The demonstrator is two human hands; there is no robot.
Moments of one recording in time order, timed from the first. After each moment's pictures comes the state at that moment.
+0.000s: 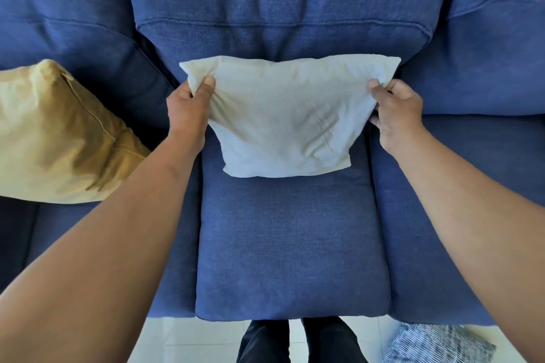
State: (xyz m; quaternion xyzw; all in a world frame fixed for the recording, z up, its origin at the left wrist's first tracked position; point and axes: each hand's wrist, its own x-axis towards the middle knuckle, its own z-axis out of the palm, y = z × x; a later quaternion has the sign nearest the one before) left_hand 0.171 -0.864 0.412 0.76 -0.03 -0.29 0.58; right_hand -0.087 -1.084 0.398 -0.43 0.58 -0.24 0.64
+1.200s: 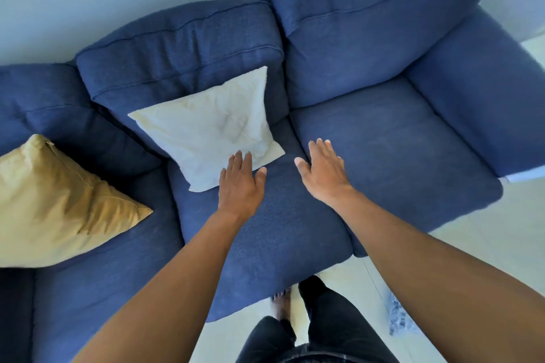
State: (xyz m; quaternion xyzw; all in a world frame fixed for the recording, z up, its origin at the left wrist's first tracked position) left_hand -0.102 -0.812 0.476 0.83 -0.46 -0.29 0.12; right_hand -0.274 -0.912 0.484 -0.76 0.57 0.03 0.32
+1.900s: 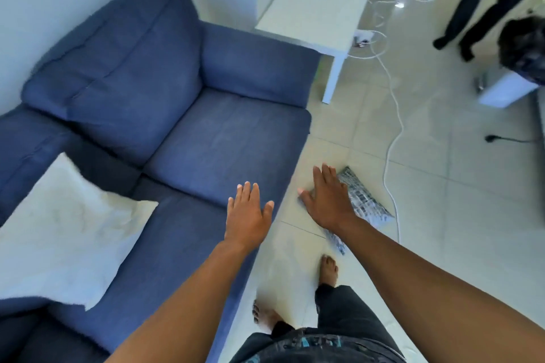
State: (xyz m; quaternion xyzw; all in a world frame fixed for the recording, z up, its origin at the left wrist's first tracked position) left_hand -0.386 -0.744 0.496 0.56 -0.77 -0.31 -0.02; right_hand -0.581 -0.690 0.518 -0.50 0.82 -0.08 0.27
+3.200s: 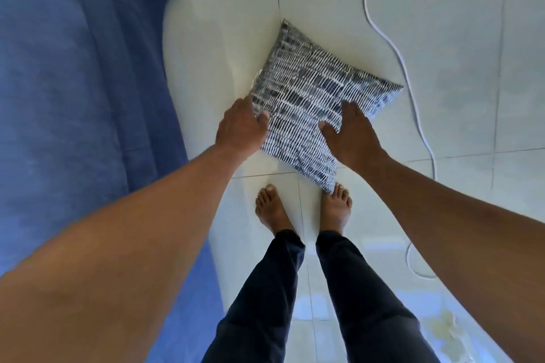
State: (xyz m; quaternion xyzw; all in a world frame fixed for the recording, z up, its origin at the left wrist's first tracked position) left_hand -0.776 -0.854 0.001 0.42 -0.81 -0.30 -0.29; right_hand -0.893 -0.659 -0.005 -0.15 0.87 -0.16 0.44
